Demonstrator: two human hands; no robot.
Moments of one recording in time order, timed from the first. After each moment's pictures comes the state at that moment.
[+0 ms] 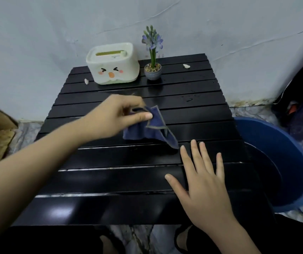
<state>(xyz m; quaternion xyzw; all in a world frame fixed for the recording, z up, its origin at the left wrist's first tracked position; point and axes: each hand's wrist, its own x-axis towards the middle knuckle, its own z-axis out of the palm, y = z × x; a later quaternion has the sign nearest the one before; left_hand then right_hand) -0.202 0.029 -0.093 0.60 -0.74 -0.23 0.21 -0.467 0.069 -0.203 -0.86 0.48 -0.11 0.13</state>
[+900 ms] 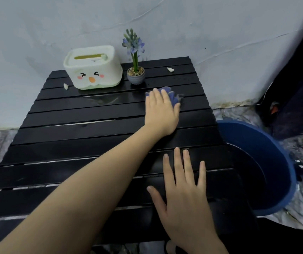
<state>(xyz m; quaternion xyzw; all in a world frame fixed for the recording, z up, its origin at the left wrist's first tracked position) -0.318 -0.115 -0.223 0.78 -0.62 -0.02 0.08 -0.455 0.070 -0.207 -0.85 0.51 -0.05 0.07</state>
